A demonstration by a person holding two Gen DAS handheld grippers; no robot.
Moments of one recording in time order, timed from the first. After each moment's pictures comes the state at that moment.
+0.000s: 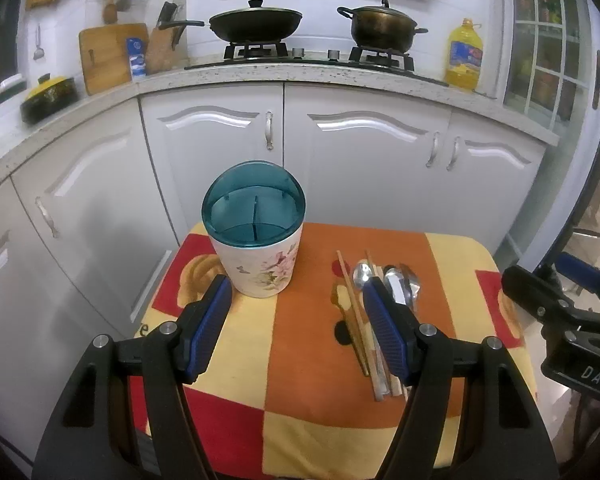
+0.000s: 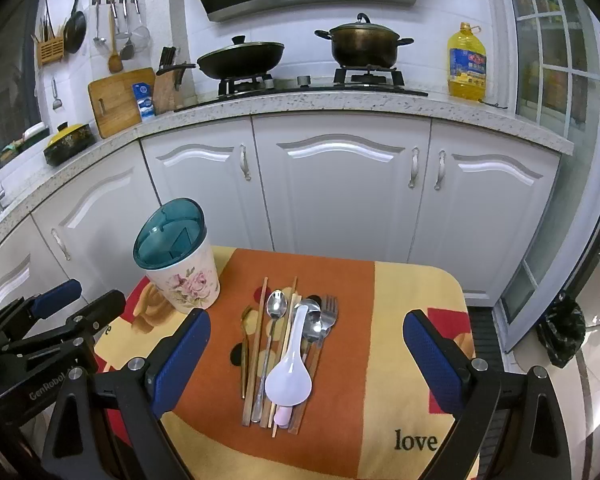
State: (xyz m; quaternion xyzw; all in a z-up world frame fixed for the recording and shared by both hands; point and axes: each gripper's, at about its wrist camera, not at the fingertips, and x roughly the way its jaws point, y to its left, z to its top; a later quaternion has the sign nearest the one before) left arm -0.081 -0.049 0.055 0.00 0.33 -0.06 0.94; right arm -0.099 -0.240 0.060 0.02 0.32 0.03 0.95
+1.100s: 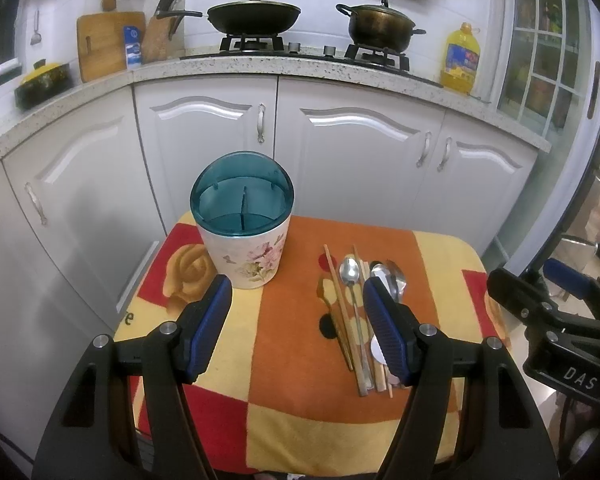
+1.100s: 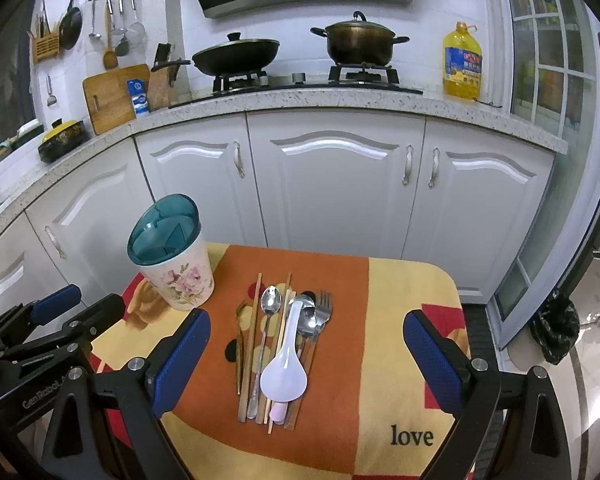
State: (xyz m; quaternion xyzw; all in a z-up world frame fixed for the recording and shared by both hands) left arm -0.084 -0.049 0.055 -0.02 0.34 -0.07 0.94; right arm -0.101 -0.241 0.059 0.02 0.33 0.02 0.94
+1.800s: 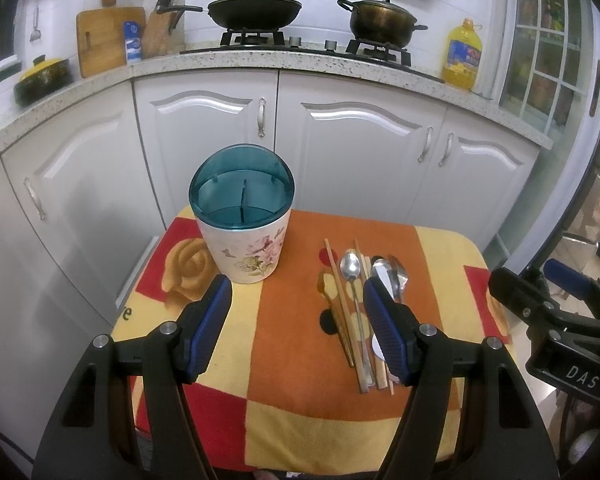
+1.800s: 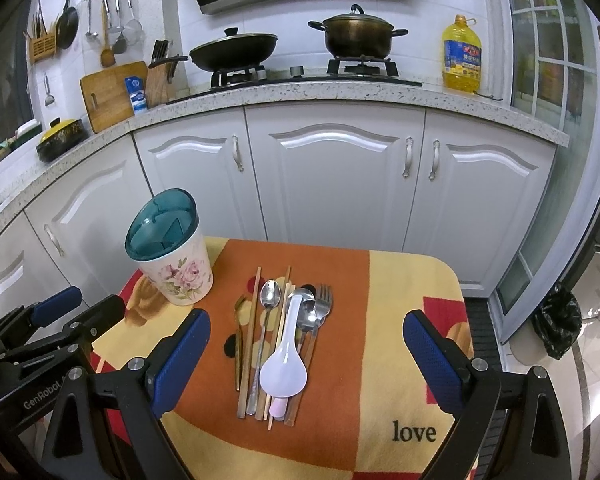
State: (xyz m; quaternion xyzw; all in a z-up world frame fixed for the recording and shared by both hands) left arm -0.082 -0.050 0.049 -0.02 0.35 -0.07 0.94; right arm -0.098 -0.243 0.055 0.03 0.34 0.02 0.94
